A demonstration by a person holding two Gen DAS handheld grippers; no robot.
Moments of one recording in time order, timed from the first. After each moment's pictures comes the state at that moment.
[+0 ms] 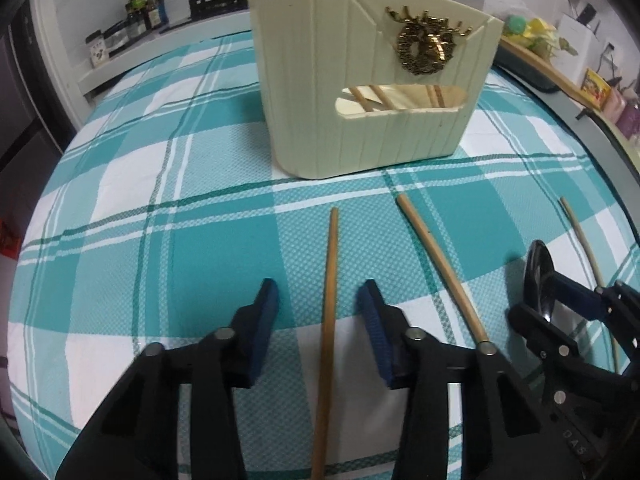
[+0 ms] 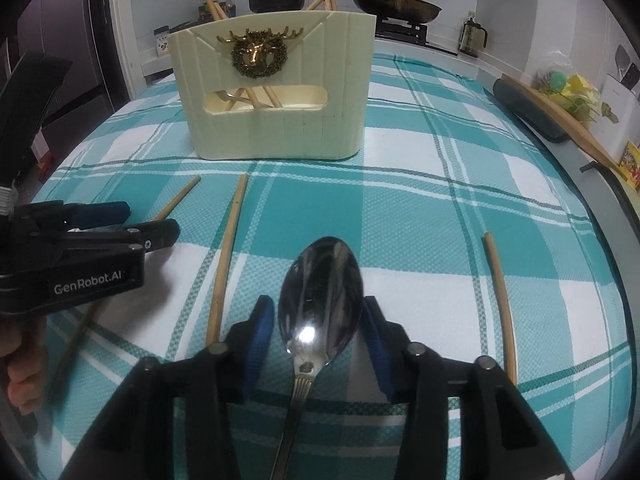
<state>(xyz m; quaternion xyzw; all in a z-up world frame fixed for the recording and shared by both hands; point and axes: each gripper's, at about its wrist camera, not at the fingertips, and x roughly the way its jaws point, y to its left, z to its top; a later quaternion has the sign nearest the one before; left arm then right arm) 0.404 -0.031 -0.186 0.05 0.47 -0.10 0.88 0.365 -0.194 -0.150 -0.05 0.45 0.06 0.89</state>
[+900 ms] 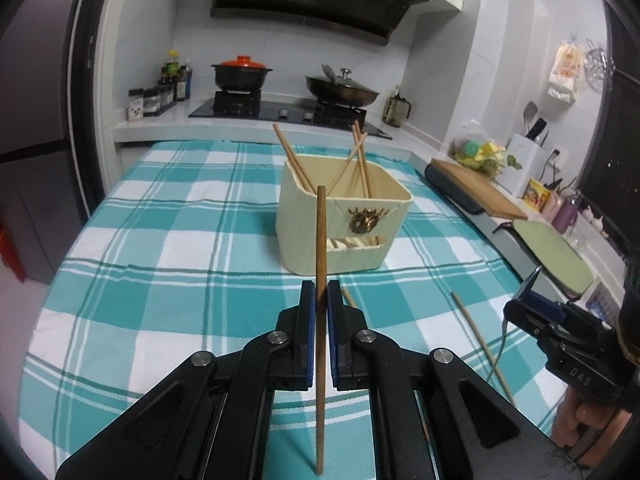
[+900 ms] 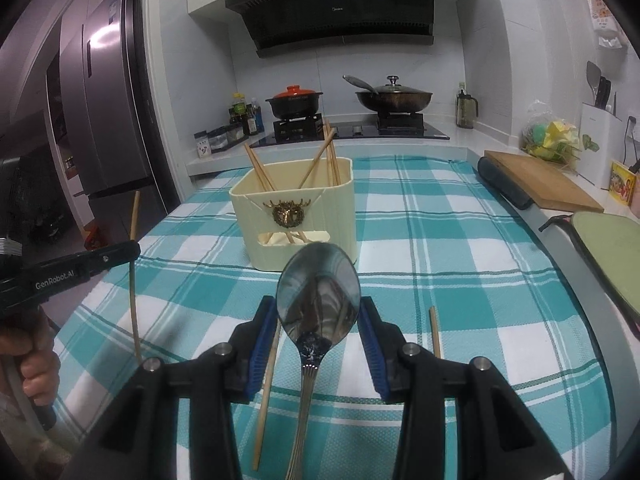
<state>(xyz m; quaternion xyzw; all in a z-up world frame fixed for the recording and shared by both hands) 0.302 0.033 -0.060 -0.07 0.30 -0.13 0.94 0.291 -0.237 -0.039 0.01 0.30 0.12 0.95</state>
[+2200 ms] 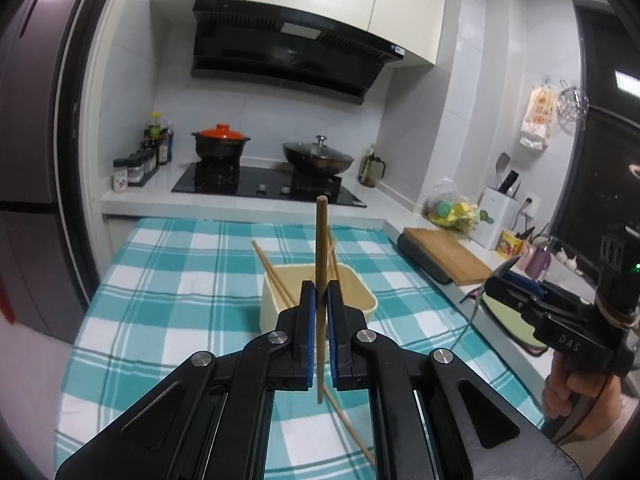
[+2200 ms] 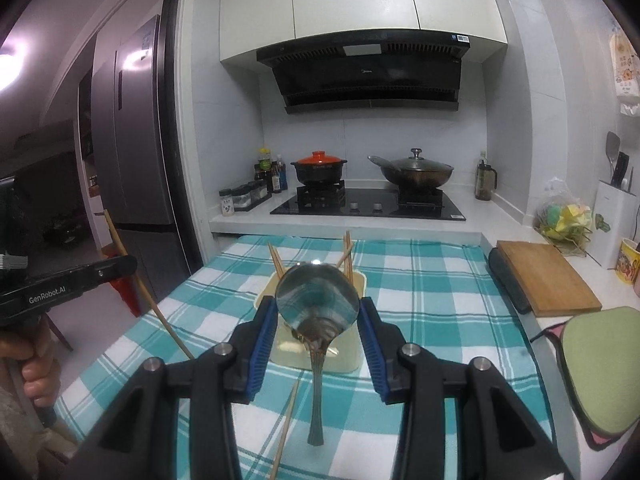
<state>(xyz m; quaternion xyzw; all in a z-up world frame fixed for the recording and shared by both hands) 0.326 0.046 0.055 -0.08 0.22 -0.17 0.96 0.321 -0.237 0.080 -0.01 0.21 0.16 0.96</state>
